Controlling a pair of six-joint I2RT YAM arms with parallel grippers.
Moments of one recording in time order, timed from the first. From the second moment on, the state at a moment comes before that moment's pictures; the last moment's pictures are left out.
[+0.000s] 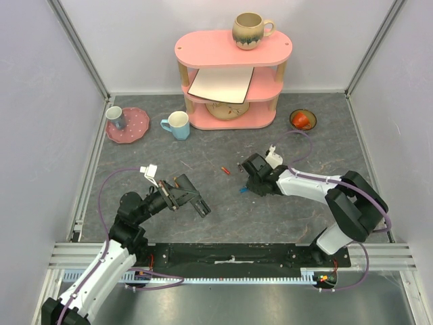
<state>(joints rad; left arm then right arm) -0.41 0.37 0.09 0.27 0.52 -1.07 0.75 1.57 0.81 -0.33 0.31 1.17</state>
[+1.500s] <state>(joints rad) -0.41 0.38 0.08 0.27 0.50 -1.07 0.75 1.62 0.85 -0.34 0.28 1.12</state>
